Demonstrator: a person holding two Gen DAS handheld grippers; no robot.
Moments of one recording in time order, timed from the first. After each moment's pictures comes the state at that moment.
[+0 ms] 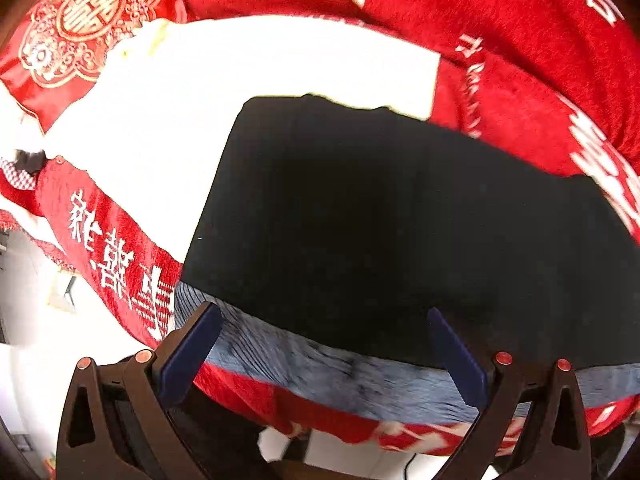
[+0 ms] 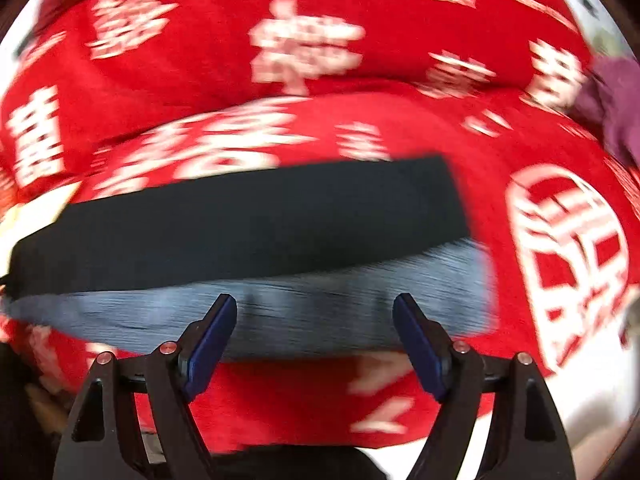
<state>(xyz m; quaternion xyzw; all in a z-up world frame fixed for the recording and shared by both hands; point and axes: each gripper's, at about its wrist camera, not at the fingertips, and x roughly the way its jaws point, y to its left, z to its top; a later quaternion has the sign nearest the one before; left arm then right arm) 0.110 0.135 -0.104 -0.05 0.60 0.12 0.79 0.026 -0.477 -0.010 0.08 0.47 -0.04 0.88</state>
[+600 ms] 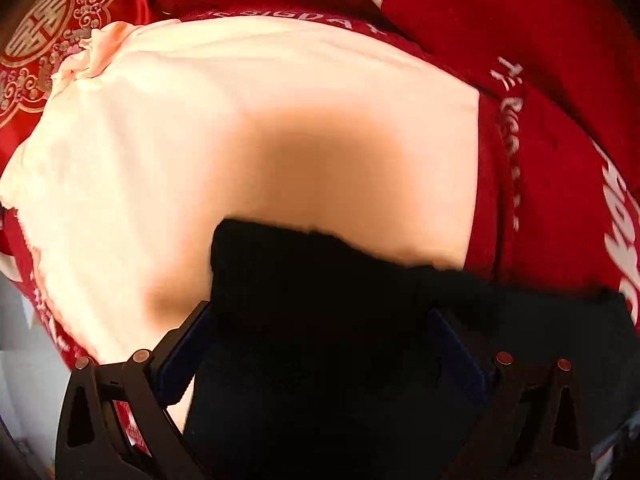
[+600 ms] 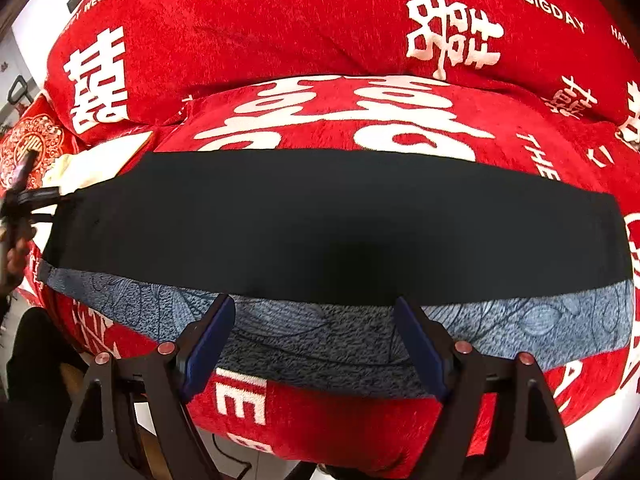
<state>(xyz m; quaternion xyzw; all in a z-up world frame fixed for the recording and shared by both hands) 0.218 0.169 -0.120 -0.08 0.62 0.10 0.77 0.064 -0.347 -0.022 0.07 0.51 0.05 0.85</state>
